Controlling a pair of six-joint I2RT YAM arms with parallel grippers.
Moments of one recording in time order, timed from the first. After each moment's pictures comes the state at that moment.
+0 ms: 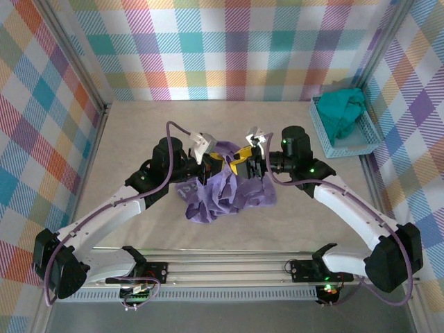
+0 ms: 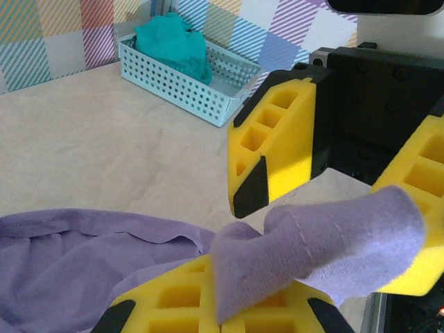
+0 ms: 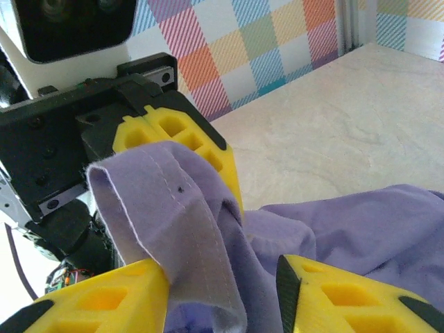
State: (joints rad) left arm -0.65 1.17 0.95 -0.10 0.41 -0.13; right arm 0.54 1.22 0.98 -0.12 -0.77 0.07
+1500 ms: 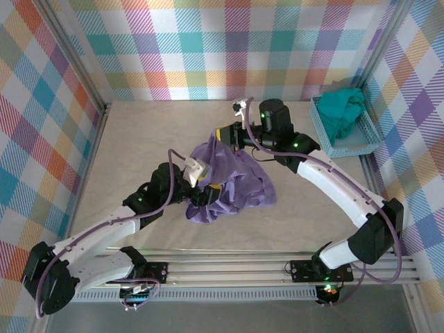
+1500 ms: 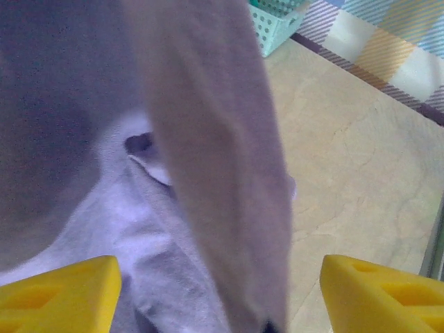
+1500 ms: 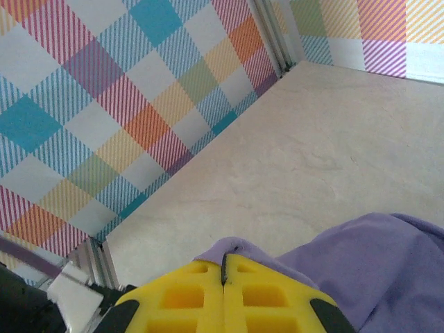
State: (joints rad) left arm -0.70 1.03 0.66 -0.06 0.25 -0.07; right arm 0.65 1.46 1.41 -0.30 -0.46 0.32
